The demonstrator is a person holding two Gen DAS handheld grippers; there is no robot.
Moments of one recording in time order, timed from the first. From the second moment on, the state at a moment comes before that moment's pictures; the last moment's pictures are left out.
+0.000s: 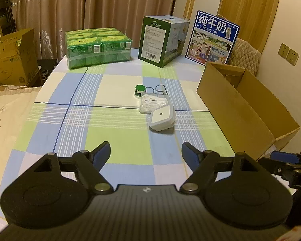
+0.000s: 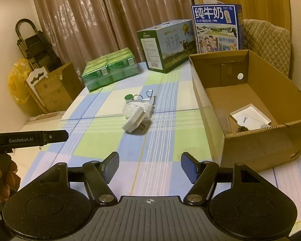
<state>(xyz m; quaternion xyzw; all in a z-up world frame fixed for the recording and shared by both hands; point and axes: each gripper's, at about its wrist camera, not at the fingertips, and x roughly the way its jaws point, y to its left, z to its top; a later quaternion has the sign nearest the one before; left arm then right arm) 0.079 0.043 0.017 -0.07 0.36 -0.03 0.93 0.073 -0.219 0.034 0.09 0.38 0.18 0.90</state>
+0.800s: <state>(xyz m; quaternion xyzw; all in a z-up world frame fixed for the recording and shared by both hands) 0.085 0.050 0.006 -0.07 0.37 -0.05 0.92 0.077 -0.197 0.042 0.05 0.33 0.17 0.93</state>
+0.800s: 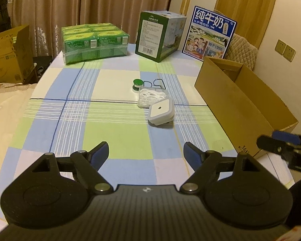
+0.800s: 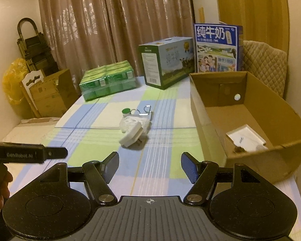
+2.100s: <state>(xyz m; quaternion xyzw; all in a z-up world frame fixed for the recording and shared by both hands) 0.283 0.040 -0.105 -0.19 0.45 -0.15 0.86 0.273 -0.169 -0.032 0.03 0.37 0.16 0.92</state>
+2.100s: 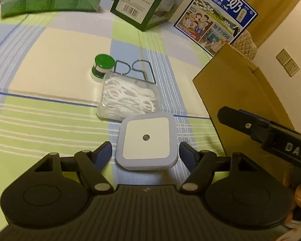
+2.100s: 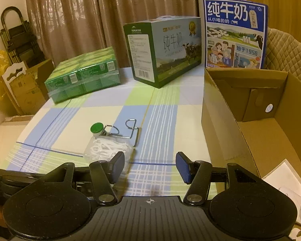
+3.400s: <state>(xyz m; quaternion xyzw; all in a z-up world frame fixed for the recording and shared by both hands) 0.272 0.104 -0.074 -0.03 0.42 -0.05 0.90 0.288 -0.139 -0.048 0.07 0.40 0.19 0.89</state>
